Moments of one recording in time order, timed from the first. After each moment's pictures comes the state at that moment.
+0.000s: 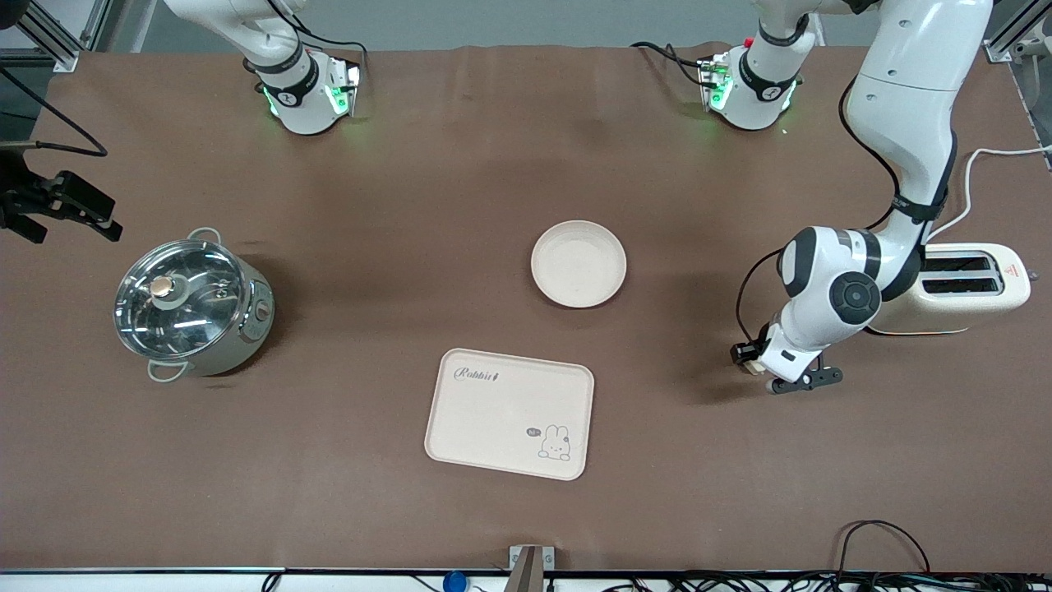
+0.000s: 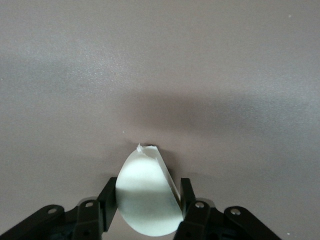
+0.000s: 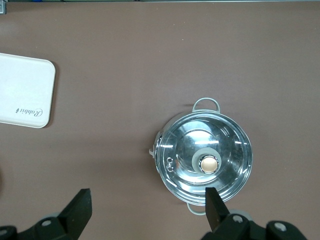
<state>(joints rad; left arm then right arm) -0.09 0.57 -0.06 -1.93 0.02 2.51 -0.34 0.11 -0.02 -0.14 -1.57 0.02 1.65 -0.03</state>
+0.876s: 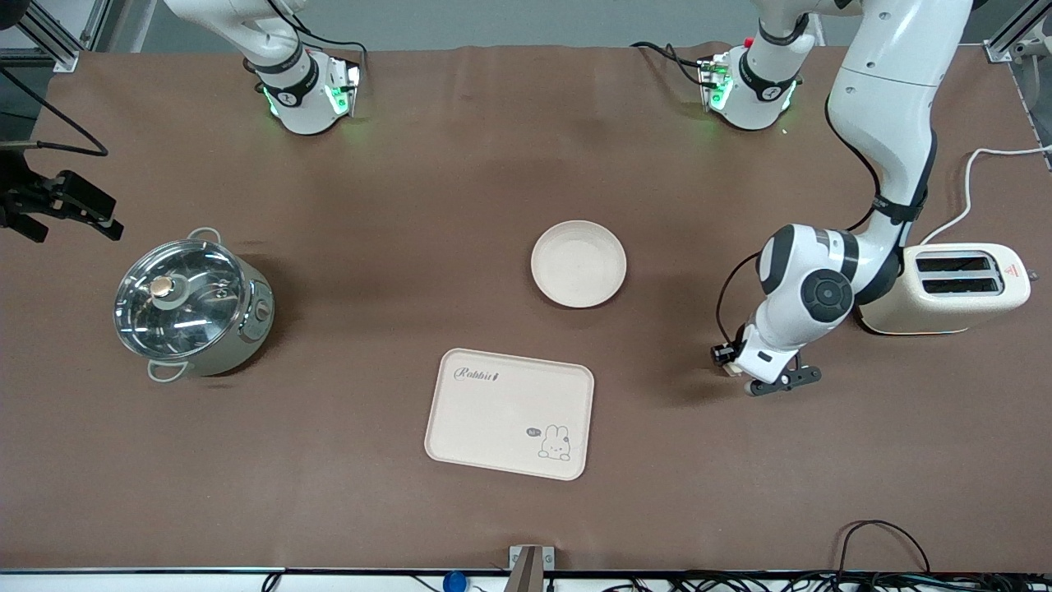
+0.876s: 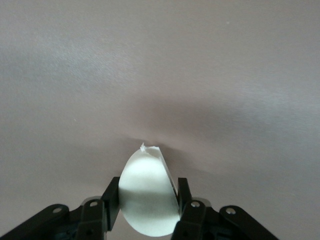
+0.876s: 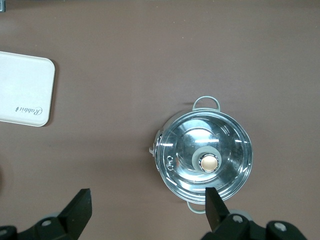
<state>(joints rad) -0.18 0.57 -0.07 -1.86 0.02 2.42 -0.49 0.11 -0.02 -0.14 -1.57 0.02 1.64 -0.03</state>
